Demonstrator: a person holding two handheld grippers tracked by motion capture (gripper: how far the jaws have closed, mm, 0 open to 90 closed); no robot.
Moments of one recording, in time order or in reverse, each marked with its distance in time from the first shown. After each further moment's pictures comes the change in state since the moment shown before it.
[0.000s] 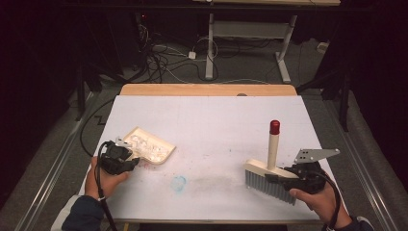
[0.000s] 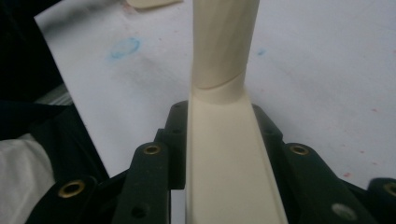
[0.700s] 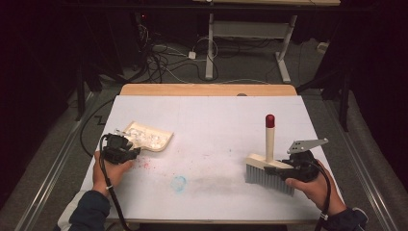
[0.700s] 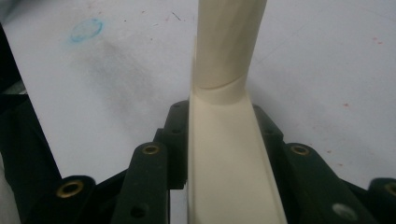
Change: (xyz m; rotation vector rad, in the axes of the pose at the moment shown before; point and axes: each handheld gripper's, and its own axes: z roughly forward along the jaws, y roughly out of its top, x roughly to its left) left arm 0.011 0.018 0.021 -0.052 0.008 -0.150; right arm -0.030 0.010 0.018 0.079 -0.028 -0.015
